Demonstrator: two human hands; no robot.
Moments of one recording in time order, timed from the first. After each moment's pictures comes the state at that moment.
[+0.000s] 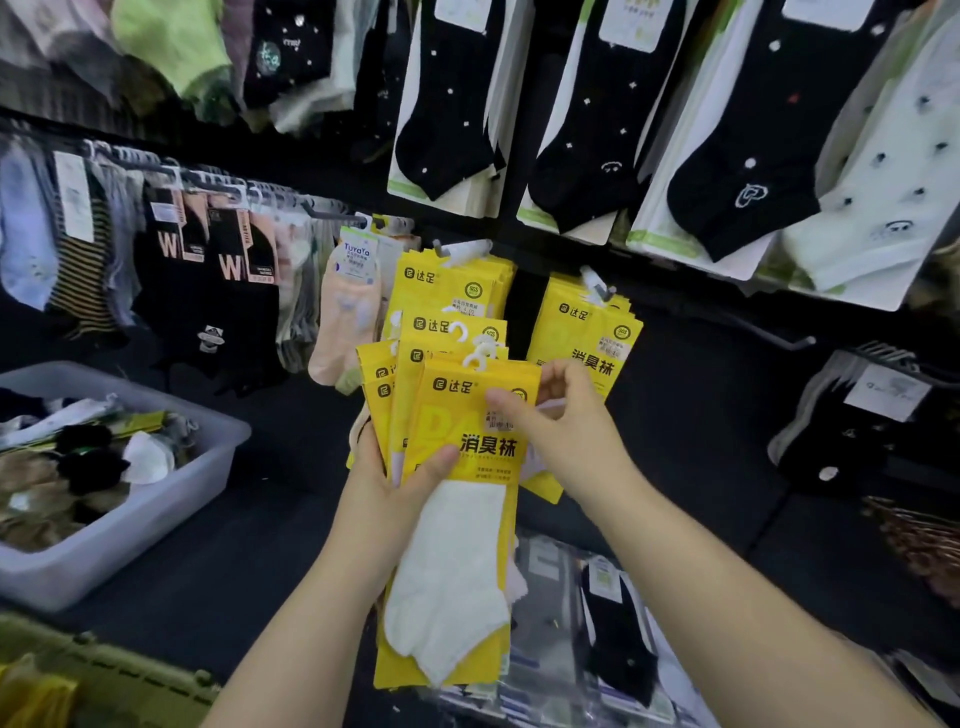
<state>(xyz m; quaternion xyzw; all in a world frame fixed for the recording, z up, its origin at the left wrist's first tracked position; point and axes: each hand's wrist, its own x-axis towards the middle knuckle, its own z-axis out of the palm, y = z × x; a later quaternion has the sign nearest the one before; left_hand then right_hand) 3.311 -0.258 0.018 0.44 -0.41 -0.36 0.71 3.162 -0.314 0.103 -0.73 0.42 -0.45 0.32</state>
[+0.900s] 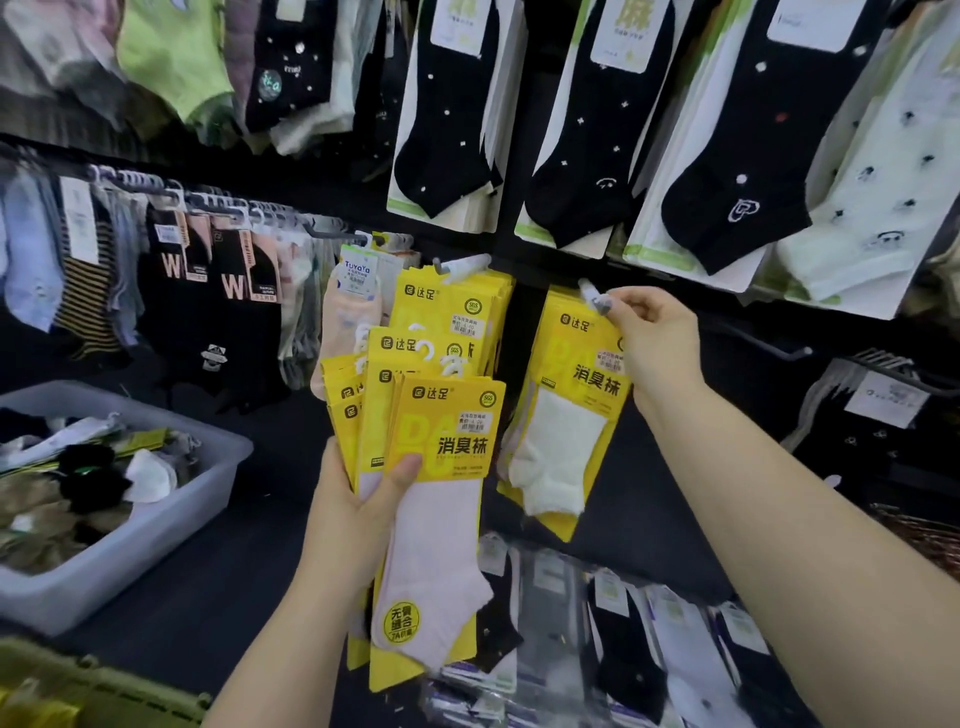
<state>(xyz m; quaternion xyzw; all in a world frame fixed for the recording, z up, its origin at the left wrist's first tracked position) 3.329 -0.253 0.014 0.47 -0.40 -0.31 0.72 3.138 -0.382 0.172 -0.61 0.42 -0.62 0.26</state>
